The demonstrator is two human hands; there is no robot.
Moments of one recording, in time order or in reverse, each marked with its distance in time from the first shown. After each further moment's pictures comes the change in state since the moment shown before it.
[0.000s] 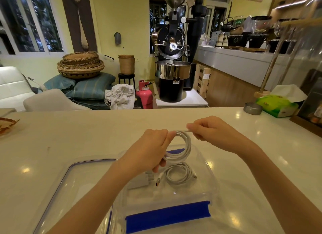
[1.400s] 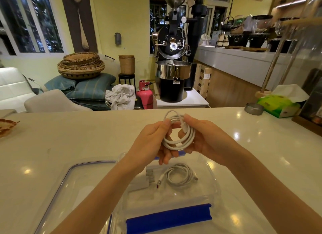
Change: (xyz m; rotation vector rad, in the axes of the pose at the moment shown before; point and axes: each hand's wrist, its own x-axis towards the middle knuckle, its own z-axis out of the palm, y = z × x) left_hand 0.001 0.003 -0.002 -0.717 0.090 0.002; right_hand -0.004 -0.013 0.020 0.821 -0.158 0.094
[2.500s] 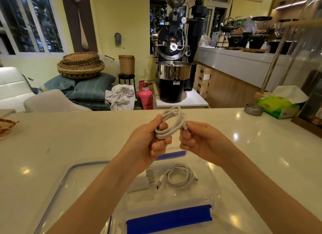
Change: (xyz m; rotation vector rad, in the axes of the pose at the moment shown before) left_hand 0.003 0.007 -0.007 -0.646 -0.074 -0.255; right_hand 0.009 0.018 -0.012 0.351 -0.293 -0.092
